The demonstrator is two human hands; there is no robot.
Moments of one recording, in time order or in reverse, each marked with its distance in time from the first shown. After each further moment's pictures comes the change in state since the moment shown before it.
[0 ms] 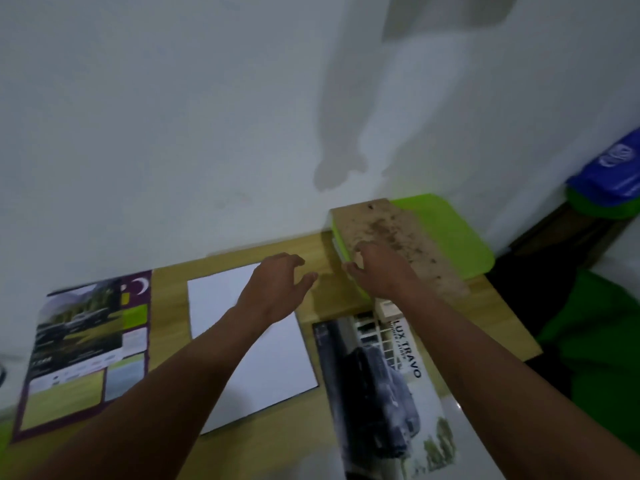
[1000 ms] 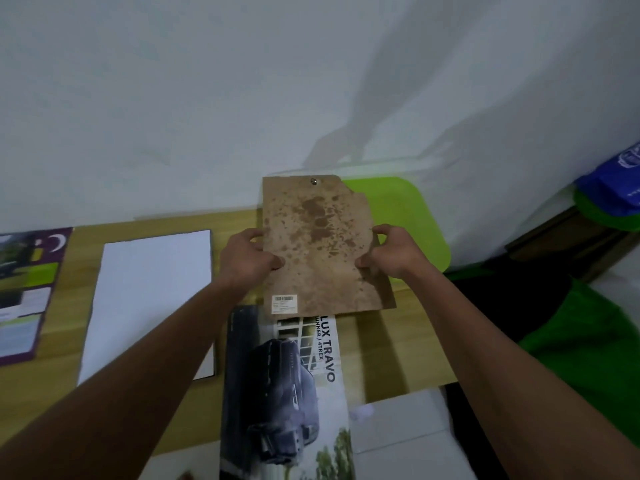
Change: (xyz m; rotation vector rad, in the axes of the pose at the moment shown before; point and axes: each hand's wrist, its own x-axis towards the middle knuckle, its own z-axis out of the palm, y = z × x) left_hand 0.060 0.101 0.100 -0.699 0.090 -0.656; right_hand 0.029 0.183 -0.036 0.661 -0.165 0.336
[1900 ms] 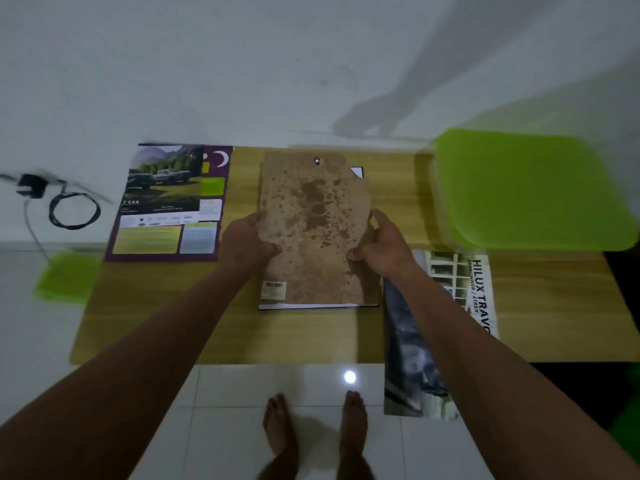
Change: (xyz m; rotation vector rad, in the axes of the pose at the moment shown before) left_hand -0.024 -0.173 -0.252 0.341 0.190 -0.010; right_hand -0.052 -0.064 0.309 0.053 -0.184 -0.099
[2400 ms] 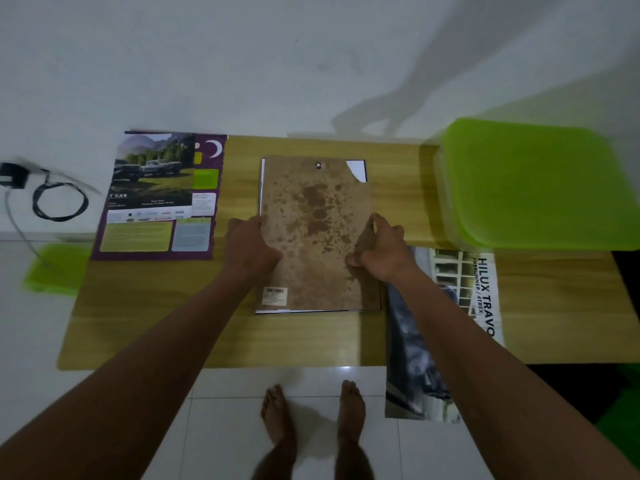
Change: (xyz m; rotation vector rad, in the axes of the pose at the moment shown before) left_hand 0.012 -0.014 0.023 0.149 -0.008 -0.019; right_hand 0.001 0.004 0.005 -0.328 -0.001 0.068
